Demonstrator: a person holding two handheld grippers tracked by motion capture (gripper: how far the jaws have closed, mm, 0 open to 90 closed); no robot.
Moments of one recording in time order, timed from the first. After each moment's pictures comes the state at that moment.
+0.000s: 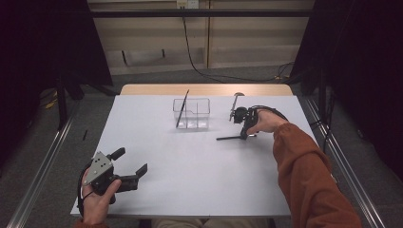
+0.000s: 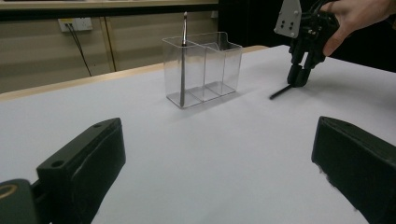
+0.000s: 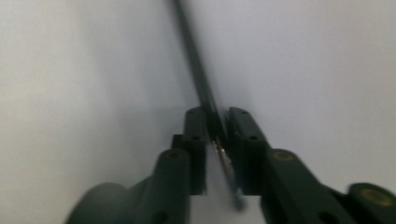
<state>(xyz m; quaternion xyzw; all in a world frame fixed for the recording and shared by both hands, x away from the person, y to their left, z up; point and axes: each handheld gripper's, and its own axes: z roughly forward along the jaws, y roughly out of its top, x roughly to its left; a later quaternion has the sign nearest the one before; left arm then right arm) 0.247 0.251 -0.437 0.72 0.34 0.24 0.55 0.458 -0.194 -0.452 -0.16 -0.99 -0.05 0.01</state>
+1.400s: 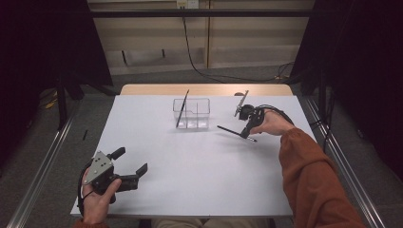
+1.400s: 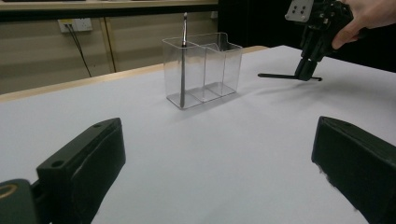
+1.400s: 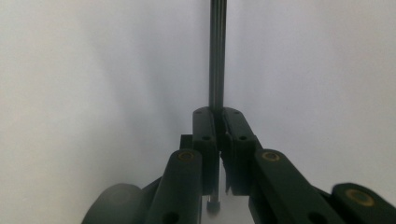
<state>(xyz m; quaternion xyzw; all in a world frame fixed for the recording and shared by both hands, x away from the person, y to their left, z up) 0.248 0.251 -0.436 0.72 0.34 0.24 0.55 0.445 -0.210 -0.436 -0.22 -0.97 -0.12 0.02</state>
